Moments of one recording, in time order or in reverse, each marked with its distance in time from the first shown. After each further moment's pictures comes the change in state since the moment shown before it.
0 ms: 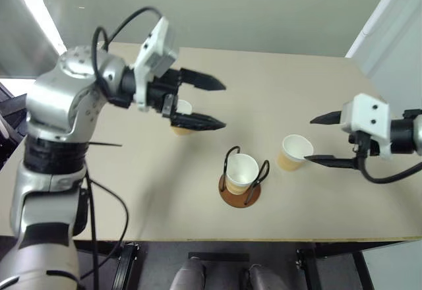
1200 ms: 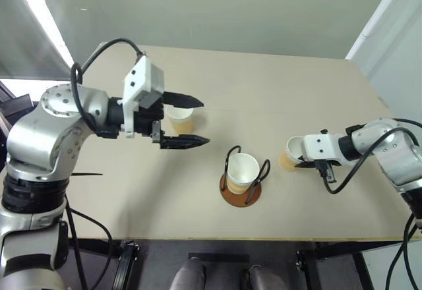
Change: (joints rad) left arm 0.209 0.072 0.081 -0.178 -0.017 -0.015 0.104; right arm -0.189 0.298 0.274 0.438 -0.493 -0.360 0.323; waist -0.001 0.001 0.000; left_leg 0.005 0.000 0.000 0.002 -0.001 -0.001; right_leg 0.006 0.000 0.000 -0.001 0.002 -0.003
